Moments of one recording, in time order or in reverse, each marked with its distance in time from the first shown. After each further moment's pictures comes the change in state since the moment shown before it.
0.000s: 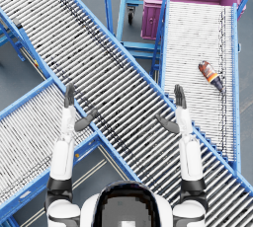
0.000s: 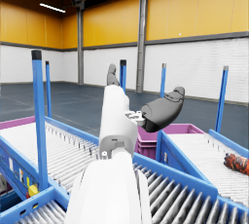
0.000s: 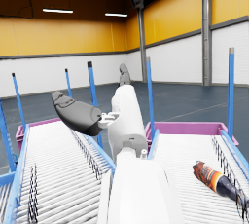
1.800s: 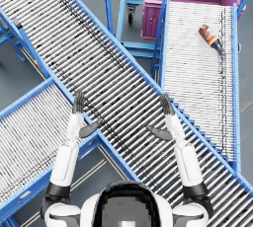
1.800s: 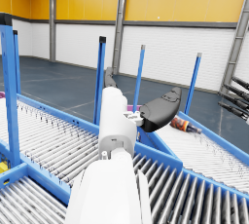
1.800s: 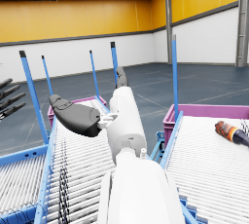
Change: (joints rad) left arm -0.090 -0.049 0.076 -0.044 -0.132 0.027 0.027; right arm -0.073 0.060 0.102 0.047 -0.096 0.027 -0.027
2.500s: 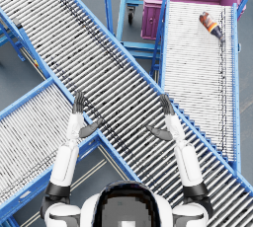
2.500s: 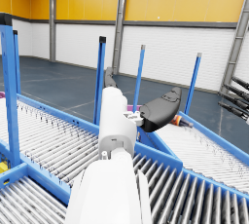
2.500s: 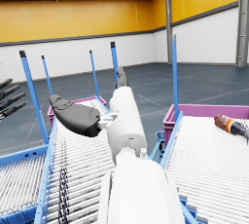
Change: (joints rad) left arm 0.000 0.000 0.000 0.000 0.000 0.000 0.000; right arm 0.000 0.000 0.000 0.000 0.000 0.000 0.000
